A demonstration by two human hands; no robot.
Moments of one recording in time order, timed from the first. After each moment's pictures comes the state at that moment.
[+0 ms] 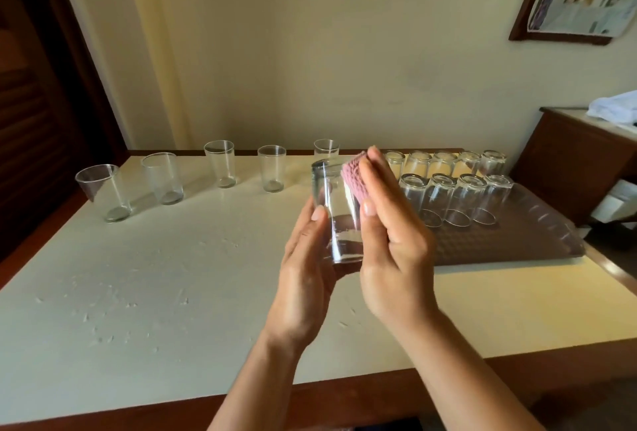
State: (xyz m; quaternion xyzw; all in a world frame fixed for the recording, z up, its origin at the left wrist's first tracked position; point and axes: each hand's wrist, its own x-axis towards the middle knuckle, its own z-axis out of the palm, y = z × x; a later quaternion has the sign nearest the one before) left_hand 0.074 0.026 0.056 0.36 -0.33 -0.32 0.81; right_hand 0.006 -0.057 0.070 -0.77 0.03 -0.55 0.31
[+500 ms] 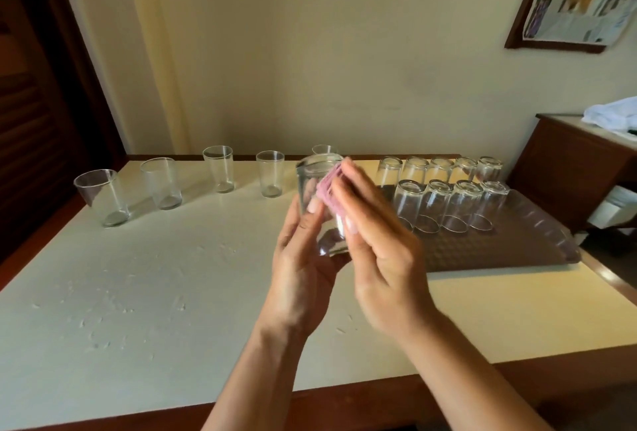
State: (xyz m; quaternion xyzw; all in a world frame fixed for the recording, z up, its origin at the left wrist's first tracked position) left_hand 0.078 0.024 0.071 0.35 -0.30 -0.33 0.83; right_hand -0.001 -0.059 0.075 -0.82 -0.01 -0.50 0.28
